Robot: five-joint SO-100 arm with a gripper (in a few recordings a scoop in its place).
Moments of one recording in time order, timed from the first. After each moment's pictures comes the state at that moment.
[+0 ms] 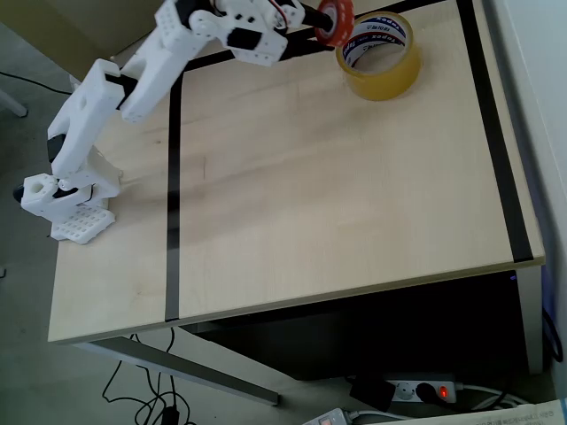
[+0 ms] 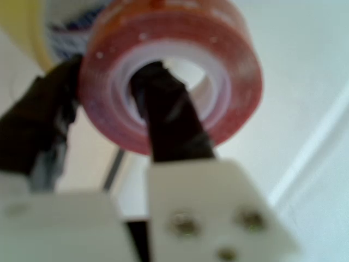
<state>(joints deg) -15.8 30.0 5.9 73.1 -12.2</state>
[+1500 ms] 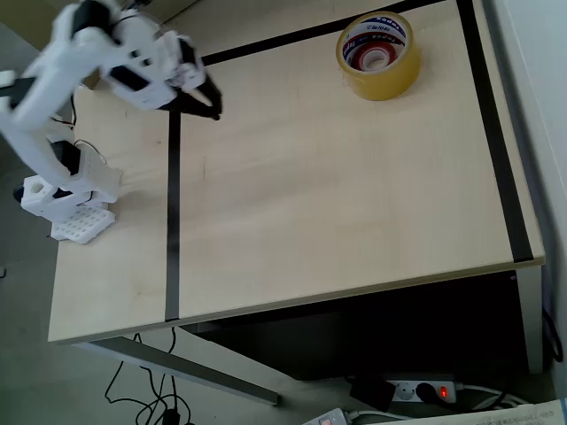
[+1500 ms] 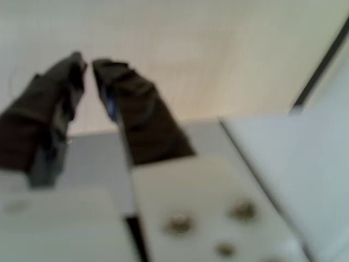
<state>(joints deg) -1.2 87.2 60.3 96.3 -11.2</state>
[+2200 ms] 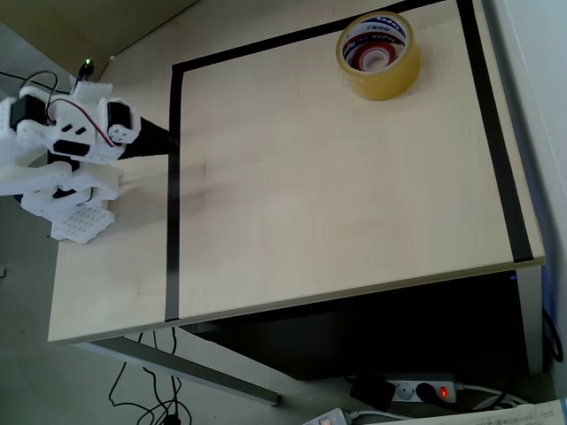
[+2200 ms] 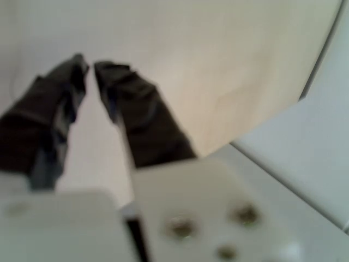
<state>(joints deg) -8.8 178.9 163.8 66.4 -2.8</state>
